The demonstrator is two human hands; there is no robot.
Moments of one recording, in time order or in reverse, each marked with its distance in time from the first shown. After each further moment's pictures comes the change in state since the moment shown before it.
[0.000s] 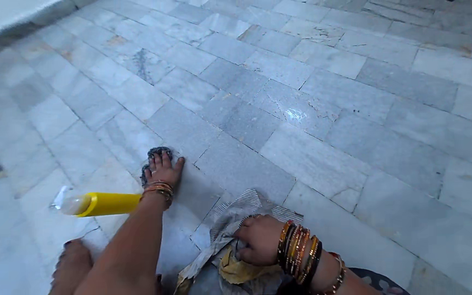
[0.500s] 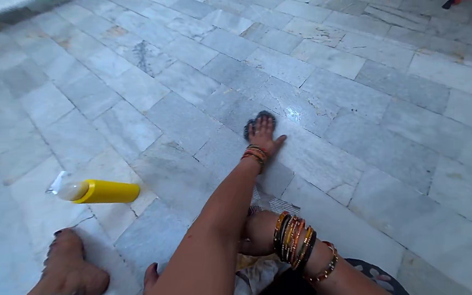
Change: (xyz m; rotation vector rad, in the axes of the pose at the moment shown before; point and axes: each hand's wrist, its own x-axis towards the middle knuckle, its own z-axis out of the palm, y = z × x) left_hand -0.068 0.277 0.051 -0.082 -0.098 0.671; right_hand -0.001 -0.009 0.001 -0.053 -0.107 0.050
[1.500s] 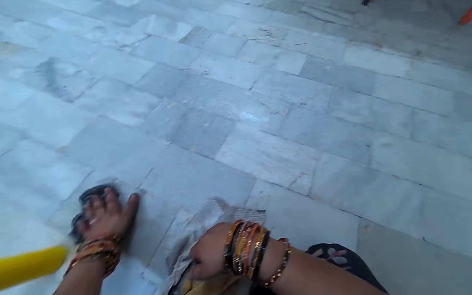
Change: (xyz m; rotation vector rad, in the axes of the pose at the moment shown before) left_hand -0.158 -0.202 -0.056 0.039 0.134 -0.523; right_hand -0.007 -0.001 -0.007 0.034 0.107 -0.079
